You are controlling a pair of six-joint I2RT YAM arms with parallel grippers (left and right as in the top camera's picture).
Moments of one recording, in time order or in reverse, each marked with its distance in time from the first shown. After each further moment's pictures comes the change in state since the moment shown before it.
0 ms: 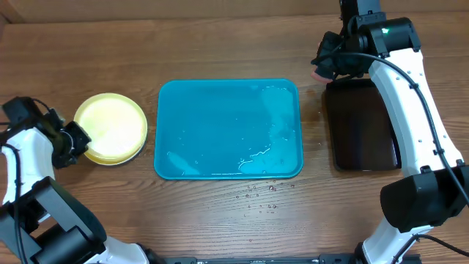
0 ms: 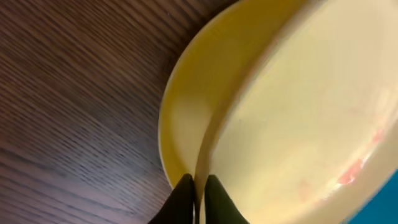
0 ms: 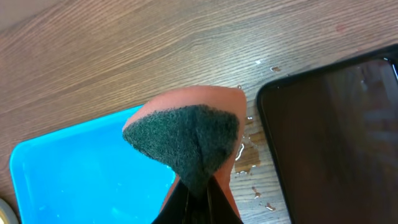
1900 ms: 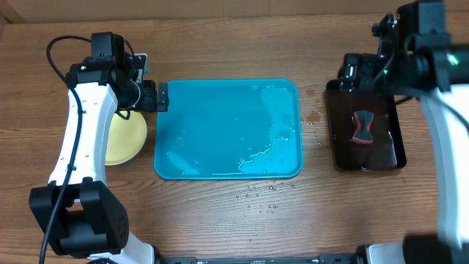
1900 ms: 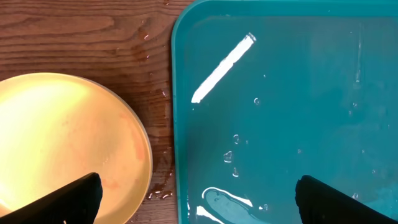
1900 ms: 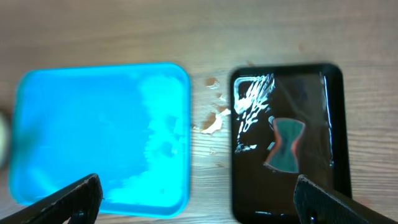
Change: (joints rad) left arm -0.537 0.015 0.323 -0.240 -0.006 0.183; right arm -0.108 -0.327 -0.088 -0.161 -0.105 -0.360
